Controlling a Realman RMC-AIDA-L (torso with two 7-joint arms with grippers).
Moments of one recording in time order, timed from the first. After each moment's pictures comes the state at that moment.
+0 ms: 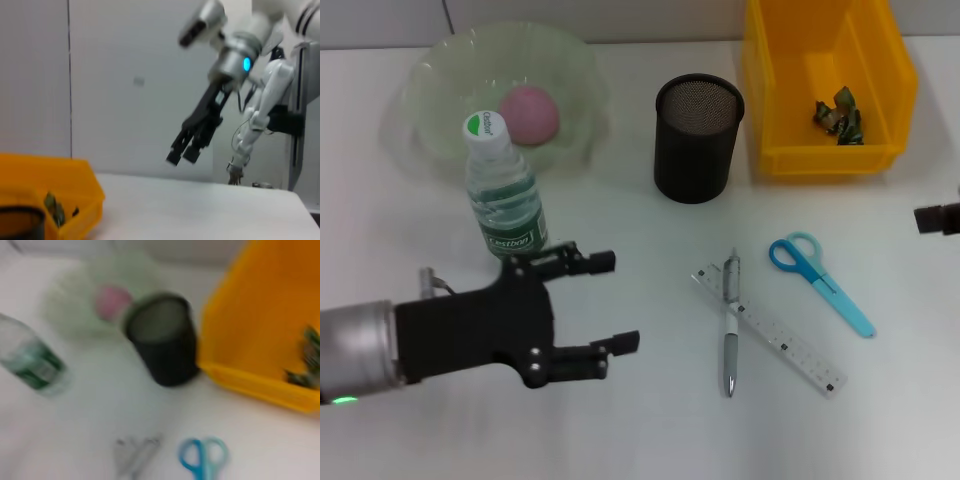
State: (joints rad) left arm -0.26 -2.07 1.22 0.67 1.50 1.62 -0.96; right arm 0.39 2.07 -0.86 -1.69 -2.41 -1.88 2.54
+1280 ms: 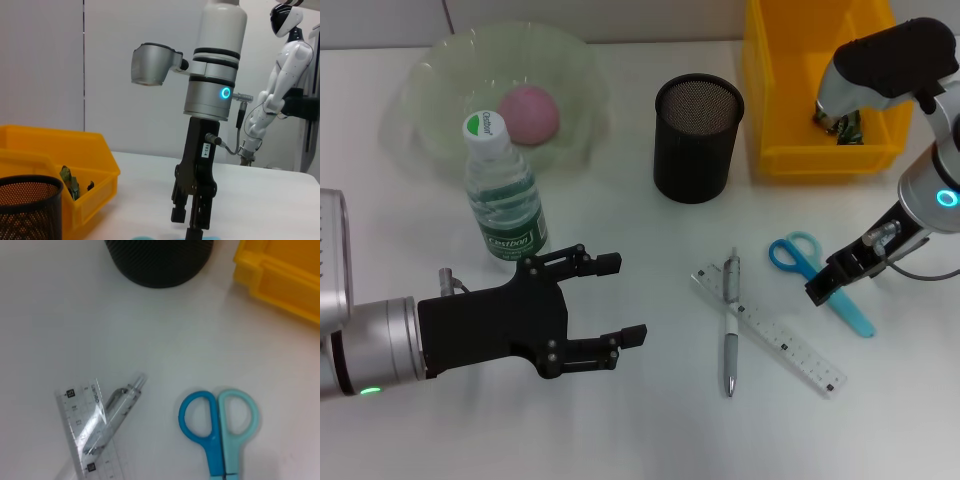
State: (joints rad) left arm -0.33 -2.07 1.22 0.53 1.50 1.53 -0.92; right arm 0.66 2.09 -1.47 -1.22 -2.73 -1.57 2.94
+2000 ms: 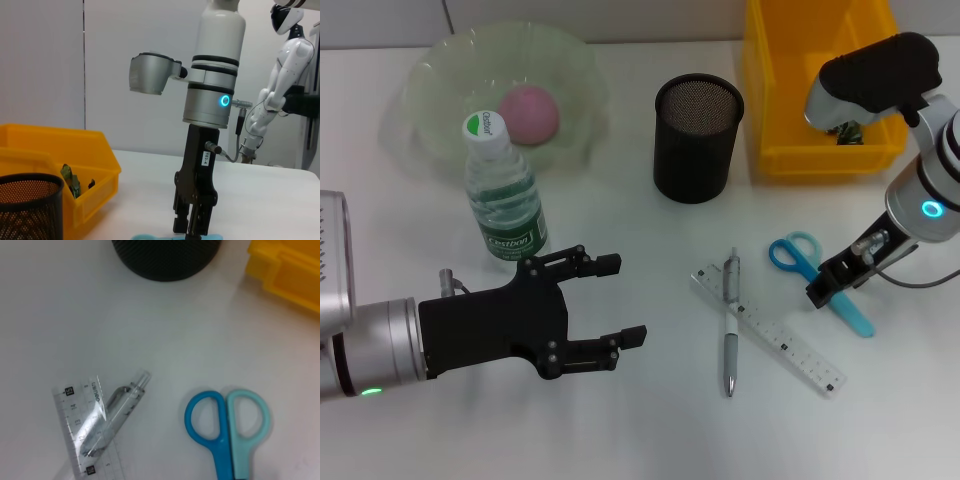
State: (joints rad) left arm -0.33 -2.07 1.22 0.53 1.50 1.52 -0.91; right arm 0.66 2.09 -1.51 -1.16 -2.72 -1.51 2.94
